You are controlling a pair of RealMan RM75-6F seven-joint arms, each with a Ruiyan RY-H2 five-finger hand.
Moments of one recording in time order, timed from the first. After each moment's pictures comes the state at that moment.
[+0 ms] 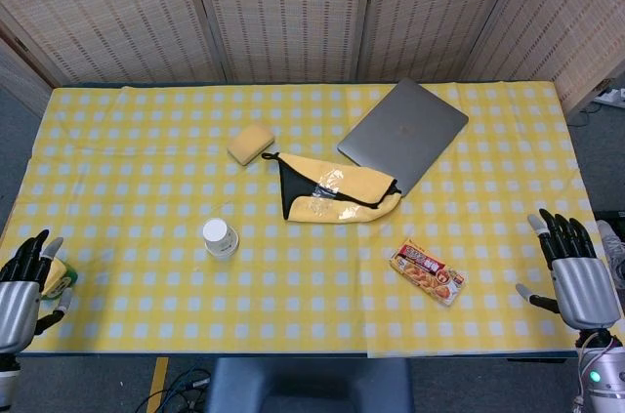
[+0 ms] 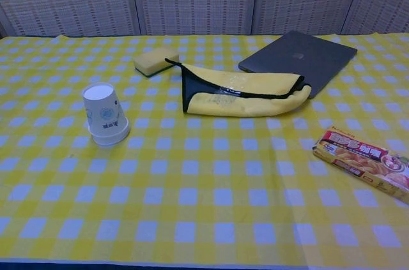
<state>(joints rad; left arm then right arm) -0.07 -1.15 -0.03 -1.58 1.52 1.55 0.13 0.08 -1.12 0.07 -1.62 -1.52 1.49 -0.07</state>
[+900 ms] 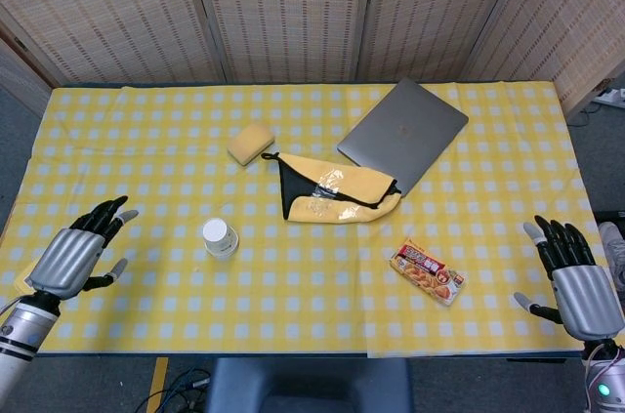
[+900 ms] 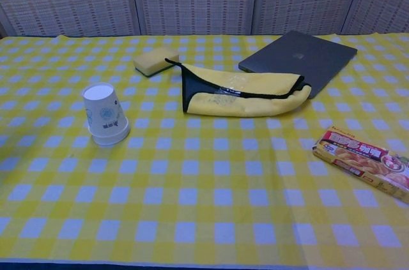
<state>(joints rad) -0.38 -0.88 -0.12 -1.88 1.43 1.08 0.12 0.06 -1.09 0.03 -1.62 -1.61 1.54 -0.02</state>
